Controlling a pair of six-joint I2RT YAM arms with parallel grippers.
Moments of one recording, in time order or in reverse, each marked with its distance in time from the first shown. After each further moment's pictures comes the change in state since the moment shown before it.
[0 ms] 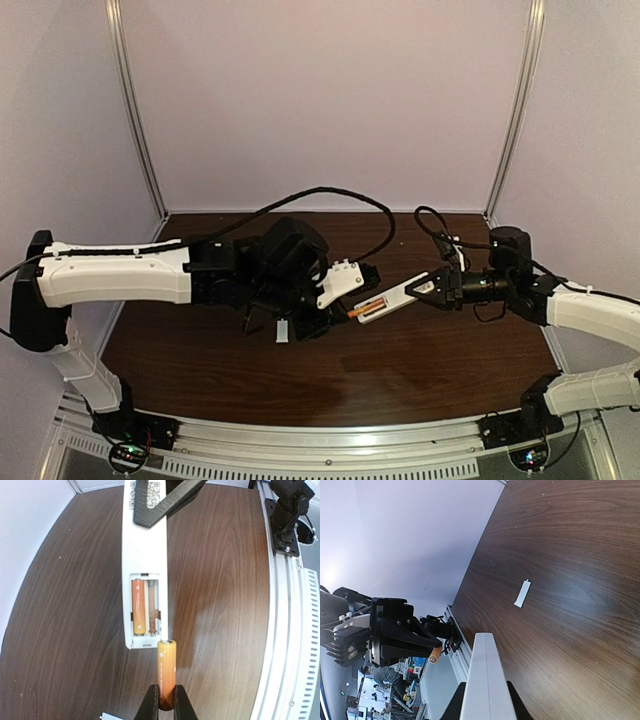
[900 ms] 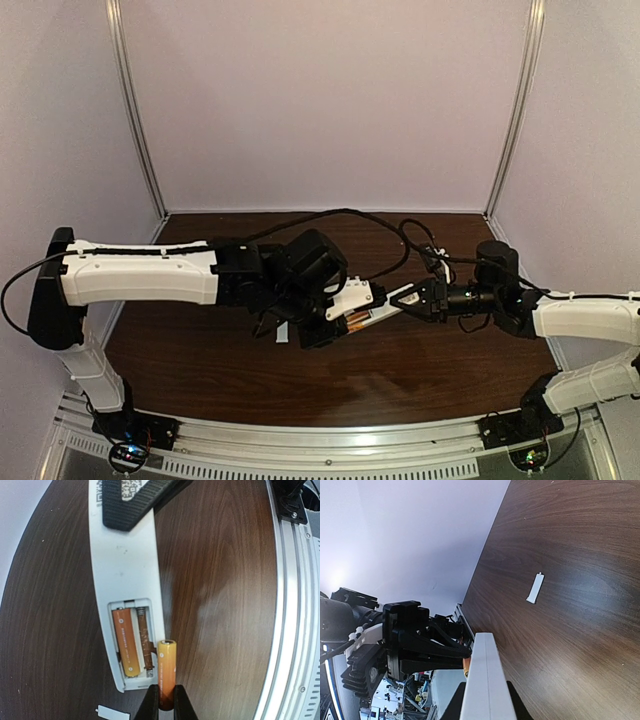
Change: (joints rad) left arm -0.006 0.114 0.084 -0.125 -0.019 0.046; right arm 0.127 0.082 -0.092 0.292 0.065 0.172
